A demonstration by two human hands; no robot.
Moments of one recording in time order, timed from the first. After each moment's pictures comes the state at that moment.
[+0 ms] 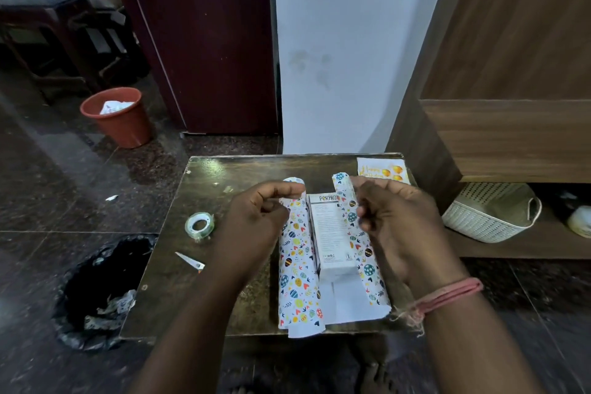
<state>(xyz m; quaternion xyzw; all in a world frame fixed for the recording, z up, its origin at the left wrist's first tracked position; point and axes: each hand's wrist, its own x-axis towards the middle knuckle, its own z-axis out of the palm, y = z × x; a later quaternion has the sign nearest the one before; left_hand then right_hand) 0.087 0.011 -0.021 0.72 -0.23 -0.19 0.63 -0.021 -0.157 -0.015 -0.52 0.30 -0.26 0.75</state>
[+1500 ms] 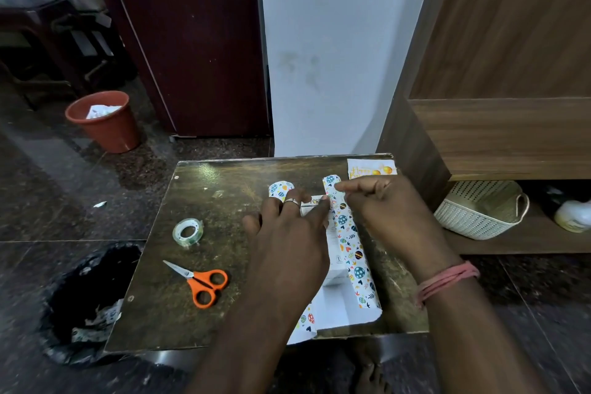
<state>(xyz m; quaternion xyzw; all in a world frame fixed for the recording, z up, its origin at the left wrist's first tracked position) 0.045 -0.033 -0.040 0.92 -0.36 0.09 0.13 -0.022 -0.175 0.001 -0.78 0.32 -0.16 0.52</state>
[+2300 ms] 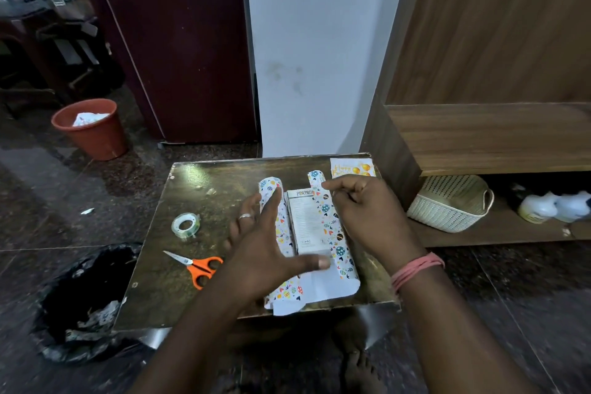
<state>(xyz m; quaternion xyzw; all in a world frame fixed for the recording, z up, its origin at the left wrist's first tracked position) 0.048 0.014 -0.030 0.87 -0.31 -0.21 0.31 -0.043 -0.153 -0.001 -0.81 0.29 -0.22 0.45</state>
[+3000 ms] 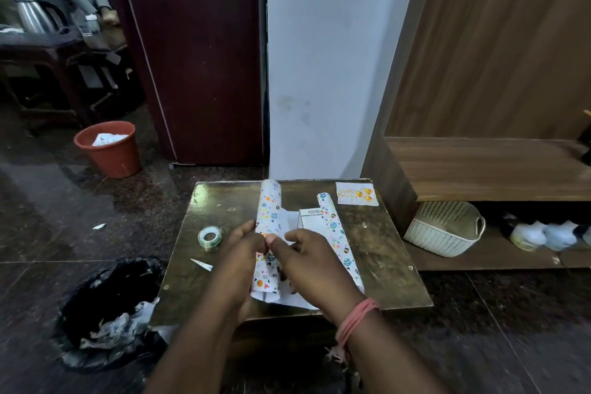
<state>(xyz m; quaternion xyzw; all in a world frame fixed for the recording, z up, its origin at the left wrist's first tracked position) 0.050 0.052 -0.008 0.58 -0.01 -0.32 0.75 -0.030 -0.041 0.003 -0.78 0.30 -0.08 0.55</state>
